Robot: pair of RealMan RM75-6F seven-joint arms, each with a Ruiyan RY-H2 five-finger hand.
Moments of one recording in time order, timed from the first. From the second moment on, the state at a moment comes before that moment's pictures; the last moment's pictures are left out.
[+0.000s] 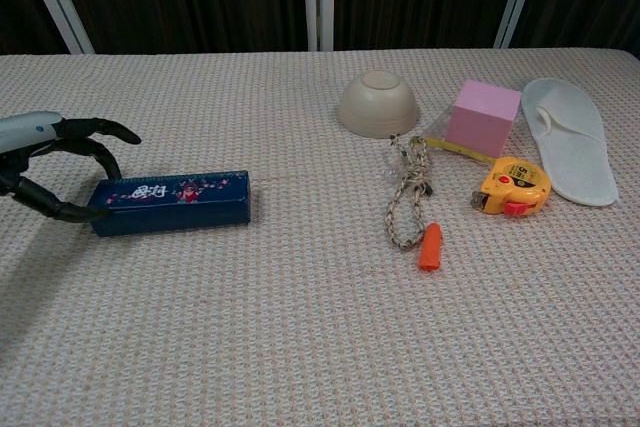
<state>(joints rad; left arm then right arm) -0.48 -1.44 -0.07 -1.49 1.31 0.94 -0.22 0.10 -1.07 0.11 -1.60 -1.35 1.40 -0.04</state>
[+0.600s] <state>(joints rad) -0.49 -1.38 -0.11 -1.59 1.19 0.79 -0.48 0.10 -1.07 0.11 -1.60 -1.35 1.39 -0.05</state>
